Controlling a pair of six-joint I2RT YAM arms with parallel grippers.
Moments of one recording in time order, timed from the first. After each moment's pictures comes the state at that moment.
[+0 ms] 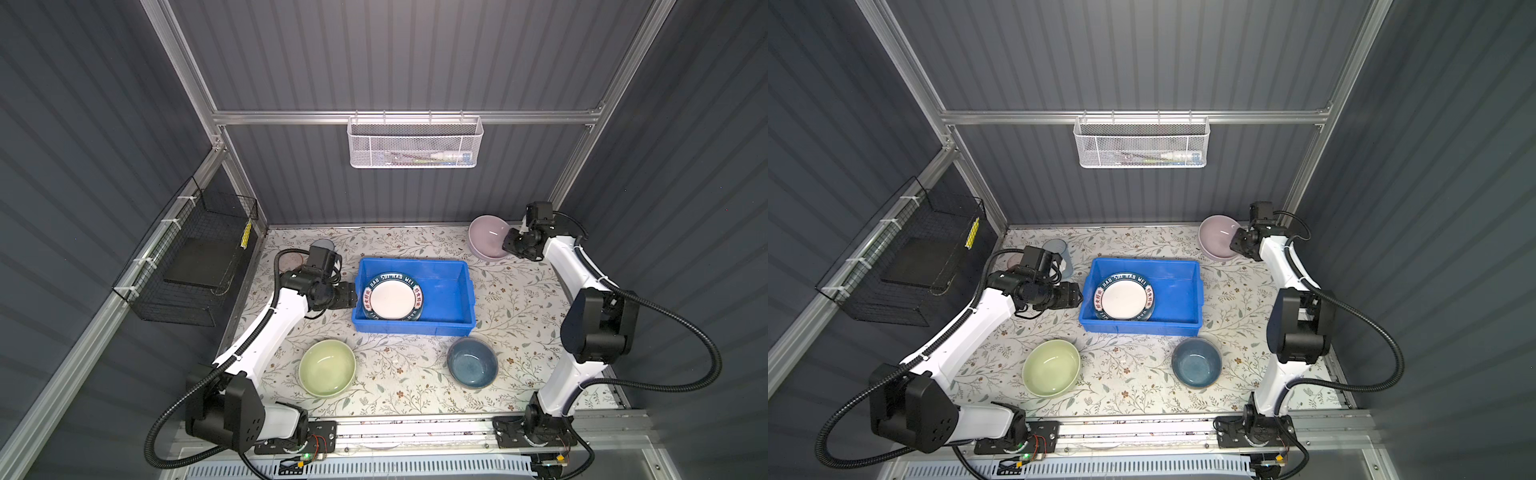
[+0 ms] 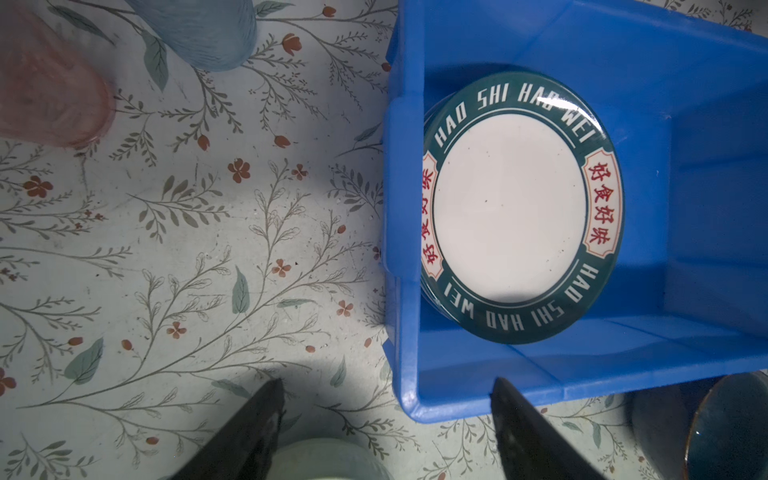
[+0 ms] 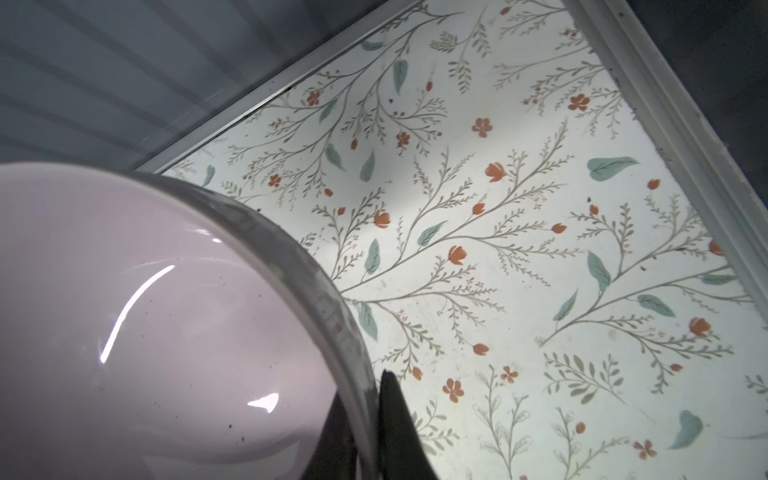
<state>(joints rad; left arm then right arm) -0.33 1.37 1.15 -0.86 0.11 -0.30 -0.02 1.83 1.61 -0.70 -0.05 0.38</state>
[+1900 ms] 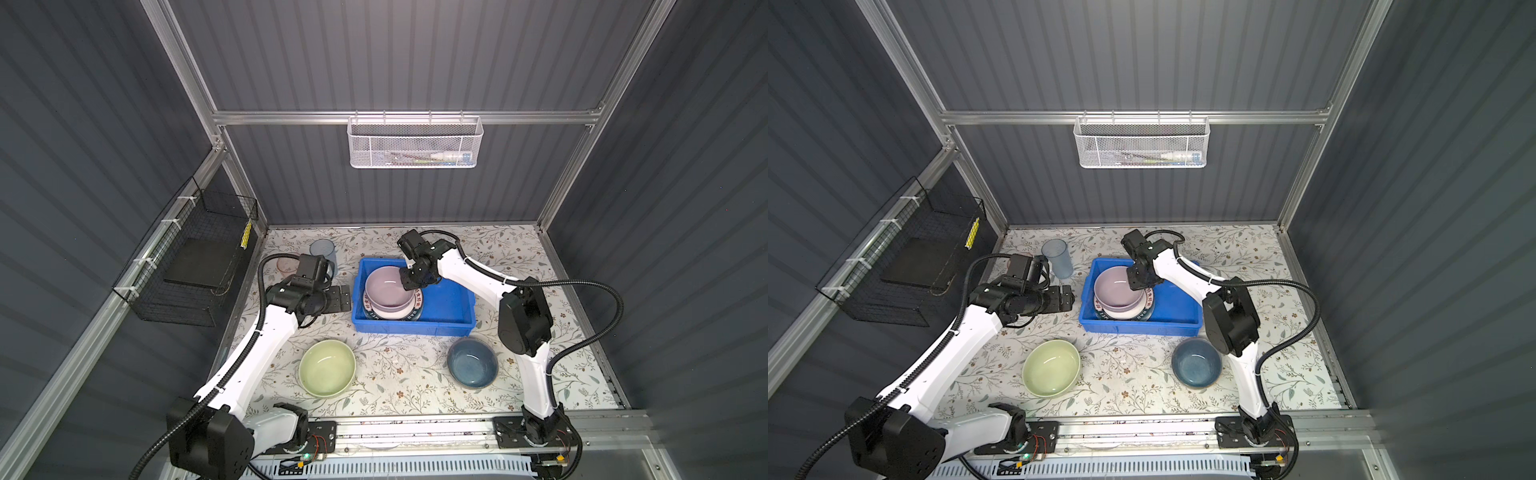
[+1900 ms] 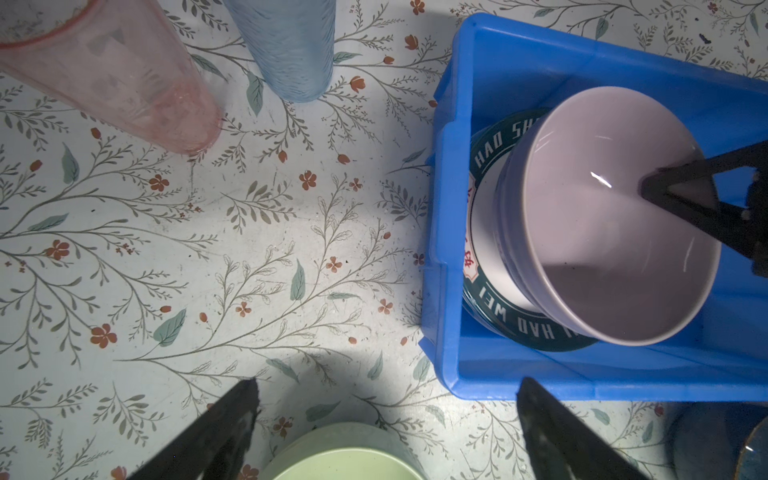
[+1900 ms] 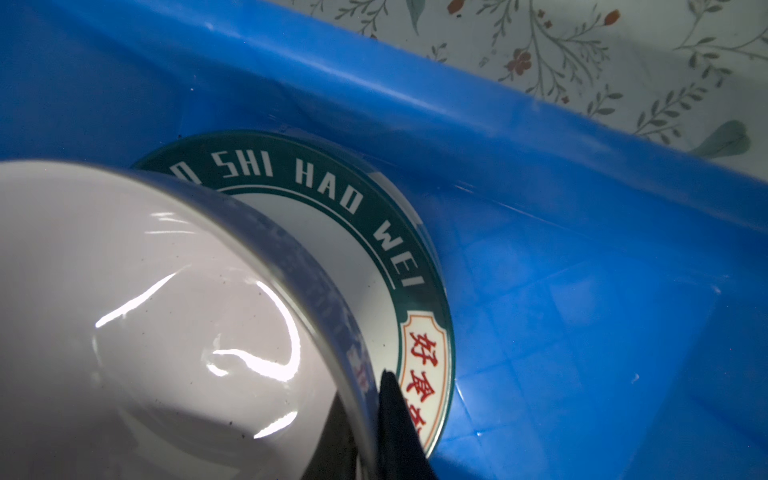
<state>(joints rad) -0.33 1.21 1.08 -0.86 -0.02 -0.33 0.67 2.13 1.85 -0.90 0.05 0.38</state>
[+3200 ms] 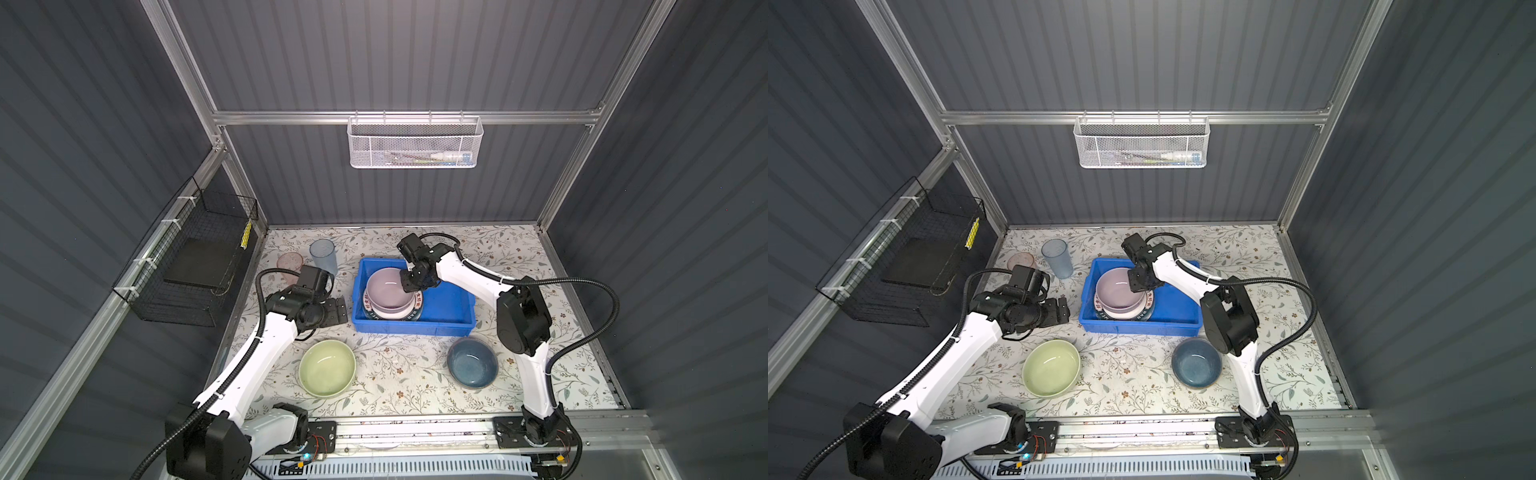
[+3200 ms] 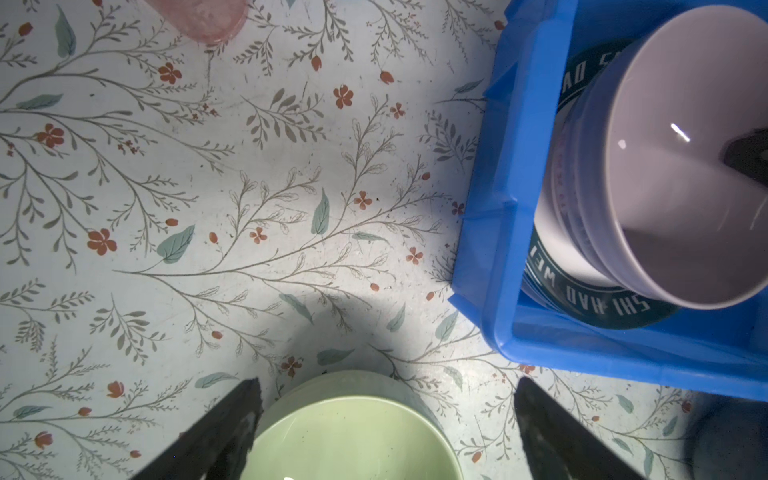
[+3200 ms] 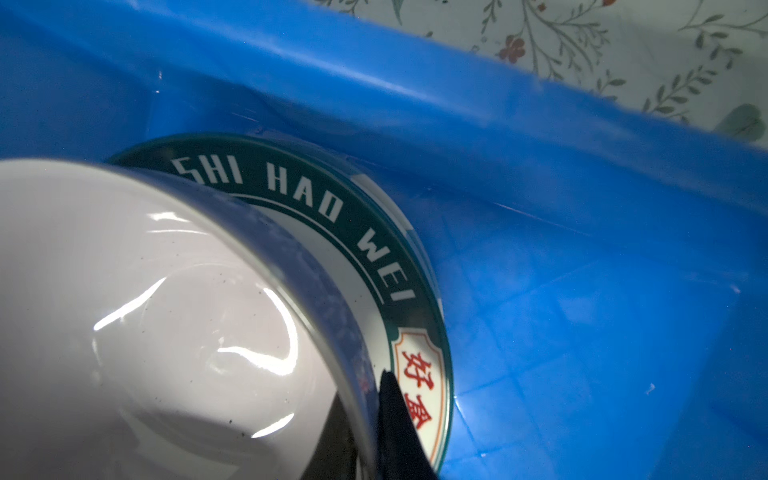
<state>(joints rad) -0.33 1.17 0.99 -0.94 -0.04 -0.44 0.67 2.14 1.81 -0.85 0.07 0.40</state>
